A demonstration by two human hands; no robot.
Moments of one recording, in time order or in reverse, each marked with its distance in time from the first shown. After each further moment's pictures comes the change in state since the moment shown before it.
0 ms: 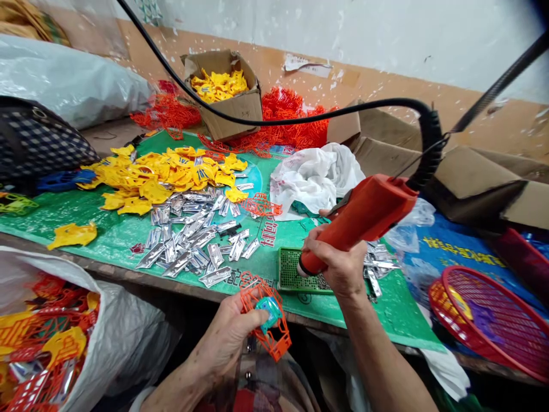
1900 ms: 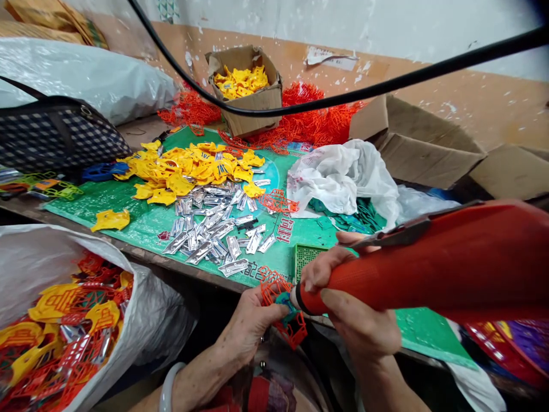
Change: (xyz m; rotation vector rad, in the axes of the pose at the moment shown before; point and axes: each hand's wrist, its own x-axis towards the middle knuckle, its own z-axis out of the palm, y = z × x) left_hand 0.002 -0.014 0.002 -0.167 0.030 -0.036; right_hand -0.060 -0.034 0.022 0.243 -0.278 -0.031
